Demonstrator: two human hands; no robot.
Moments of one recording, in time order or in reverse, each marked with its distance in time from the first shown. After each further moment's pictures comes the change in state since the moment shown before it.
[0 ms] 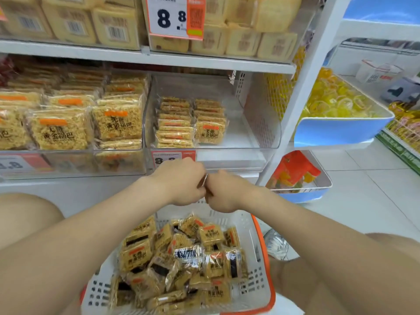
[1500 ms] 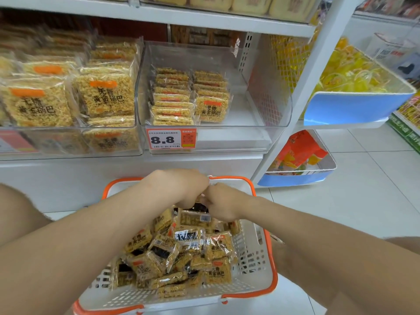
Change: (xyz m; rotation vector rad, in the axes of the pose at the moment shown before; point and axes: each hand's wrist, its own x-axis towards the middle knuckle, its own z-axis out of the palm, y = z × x) left_hand 0.017 0.009 0.054 0.083 -0.456 0.086; right_hand 0.009 0.011 0.088 0.221 -0.161 -0.069
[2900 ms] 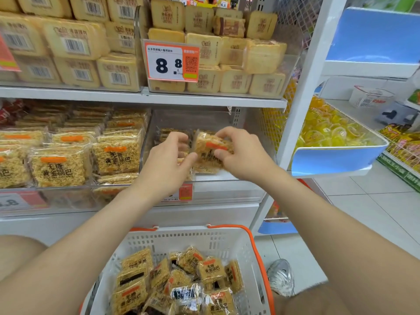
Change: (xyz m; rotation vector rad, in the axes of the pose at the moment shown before) left_hand -0.041 -0.047 -0.081 -0.730 1.122 -0.114; right_hand -0.046 -0.033 -0.197 0.125 0.814 0.097
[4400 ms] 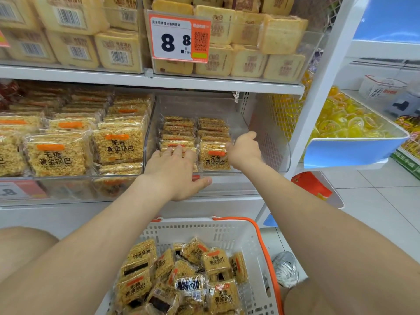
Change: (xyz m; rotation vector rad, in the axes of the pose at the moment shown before) left_hand 0.008 -0.018 0.021 0.843 -0.507 -0.055; right_hand 0.062 0.045 0.086 0.112 0.072 0.581
